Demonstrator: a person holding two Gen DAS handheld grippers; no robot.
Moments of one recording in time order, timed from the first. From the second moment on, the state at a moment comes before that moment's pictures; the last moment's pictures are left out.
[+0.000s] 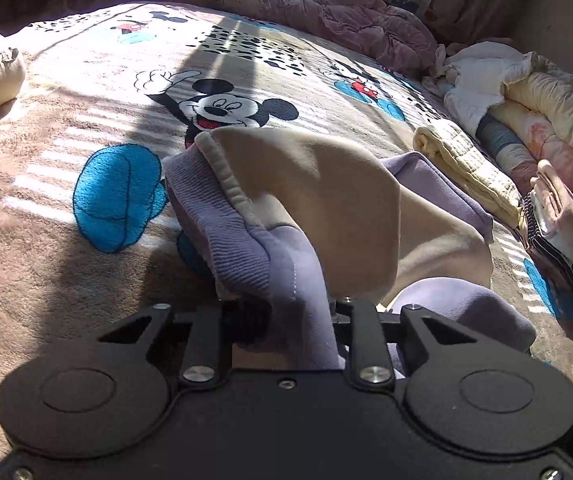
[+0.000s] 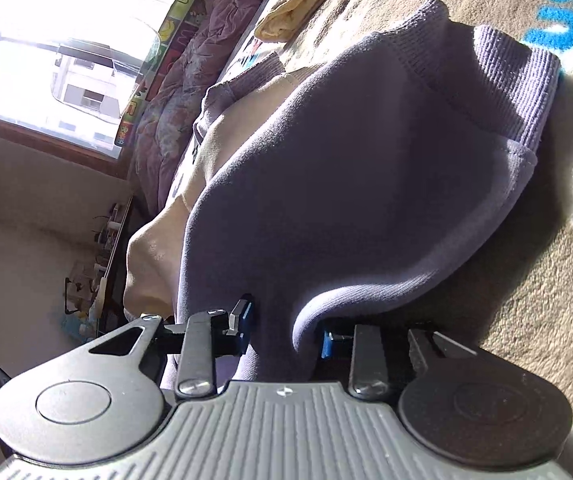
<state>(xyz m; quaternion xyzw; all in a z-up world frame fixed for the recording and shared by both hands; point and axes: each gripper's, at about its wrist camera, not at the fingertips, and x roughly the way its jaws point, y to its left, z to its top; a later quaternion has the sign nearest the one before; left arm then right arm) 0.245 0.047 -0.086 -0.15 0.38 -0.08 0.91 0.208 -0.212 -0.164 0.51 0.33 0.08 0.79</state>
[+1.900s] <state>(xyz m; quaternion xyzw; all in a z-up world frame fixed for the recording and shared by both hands) 0.025 -0.029 0.016 0.09 0.14 -0.59 0.79 0.129 -0.376 -0.148 0.36 0.30 0.00 0.88</state>
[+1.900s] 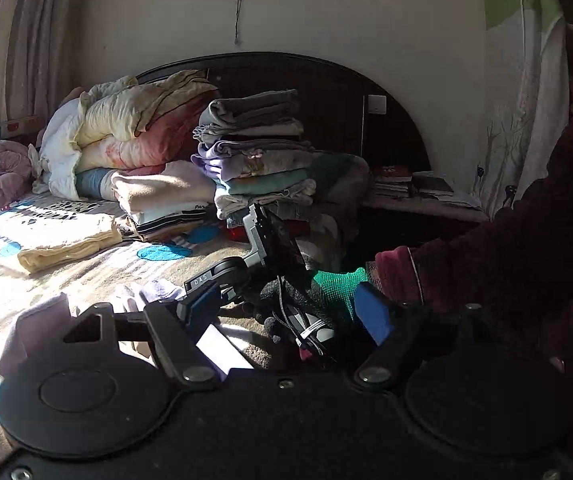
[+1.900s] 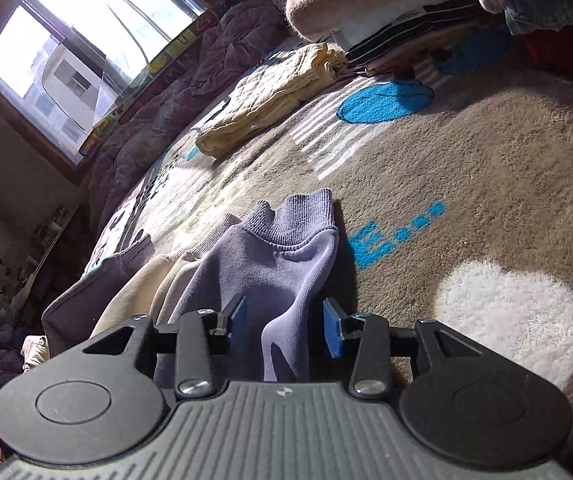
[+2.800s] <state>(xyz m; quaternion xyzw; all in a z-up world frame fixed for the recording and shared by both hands) 0.201 0.065 -0.062 -0.01 0.31 -0.11 0.95 0.162 -0.284 -0.127 0.18 0.29 0.02 0.94</state>
